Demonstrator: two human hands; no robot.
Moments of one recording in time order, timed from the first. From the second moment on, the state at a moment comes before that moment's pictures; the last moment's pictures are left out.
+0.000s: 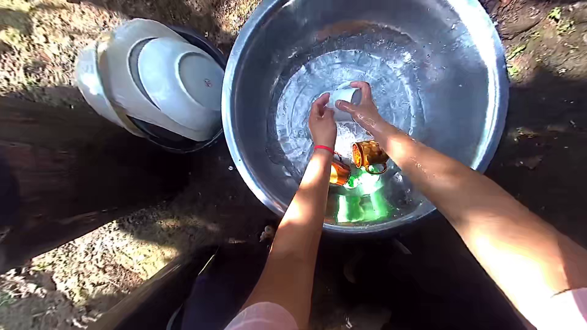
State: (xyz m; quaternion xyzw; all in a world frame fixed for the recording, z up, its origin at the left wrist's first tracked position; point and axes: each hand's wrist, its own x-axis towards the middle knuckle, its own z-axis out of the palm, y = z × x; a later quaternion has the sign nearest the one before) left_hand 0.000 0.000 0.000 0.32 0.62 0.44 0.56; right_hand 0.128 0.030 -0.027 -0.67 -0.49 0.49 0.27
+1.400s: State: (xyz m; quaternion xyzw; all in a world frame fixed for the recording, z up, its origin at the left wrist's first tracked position) left_hand -0.563 -0.076 0.330 0.34 0.87 0.32 0.17; right_hand -0.298 0.034 0.372 -0.37 -0.85 0.34 0.16
